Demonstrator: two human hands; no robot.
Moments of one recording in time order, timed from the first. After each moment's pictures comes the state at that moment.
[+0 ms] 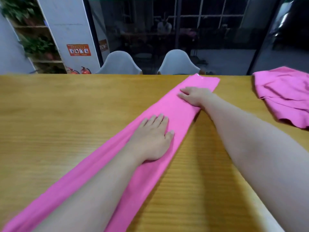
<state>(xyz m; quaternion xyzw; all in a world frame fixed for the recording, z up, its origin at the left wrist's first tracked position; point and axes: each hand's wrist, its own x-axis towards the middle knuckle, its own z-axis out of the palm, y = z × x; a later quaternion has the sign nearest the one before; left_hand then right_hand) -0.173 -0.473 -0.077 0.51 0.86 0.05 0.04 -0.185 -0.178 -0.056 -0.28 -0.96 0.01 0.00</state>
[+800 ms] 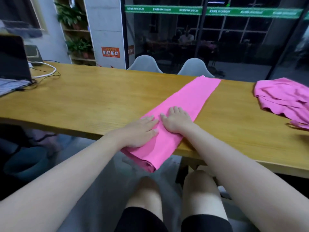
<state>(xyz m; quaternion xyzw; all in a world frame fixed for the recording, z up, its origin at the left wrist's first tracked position) -0.088 -0.676 -0.060 0.48 0.86 0.09 0.10 -0.057 -0.483 -0.079 -0.24 -0.97 0.07 0.03</state>
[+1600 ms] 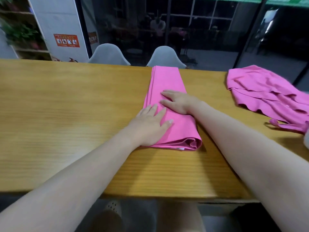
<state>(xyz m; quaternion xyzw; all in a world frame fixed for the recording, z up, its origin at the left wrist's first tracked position) -0.102 -0.462 -0.076 0.52 0.85 0.07 0.04 -0.075 -0.251 -0.059 -0.13 -0.99 0.06 0.02</state>
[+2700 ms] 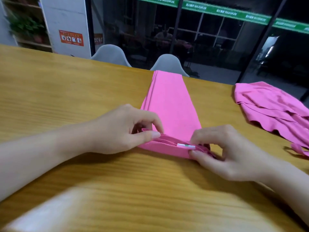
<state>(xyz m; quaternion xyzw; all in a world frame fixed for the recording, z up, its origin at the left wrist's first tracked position) -0.128 -0.506 -0.054 0.67 0.65 0.34 0.07 0.078 -0.299 -0.044 0.13 -0.97 0.17 0.12</state>
